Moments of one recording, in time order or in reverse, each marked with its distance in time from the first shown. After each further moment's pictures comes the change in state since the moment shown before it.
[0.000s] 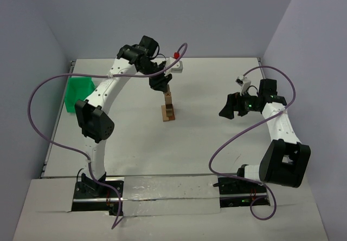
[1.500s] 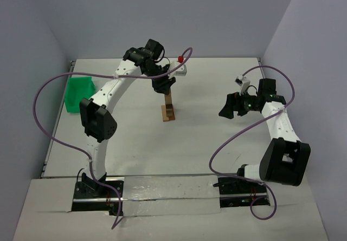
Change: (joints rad) left arm -0.033 0.032 -0.020 0.032 -0.072 -0.042; right arm 0.008 0.015 0.006 0.000 0.013 0.000
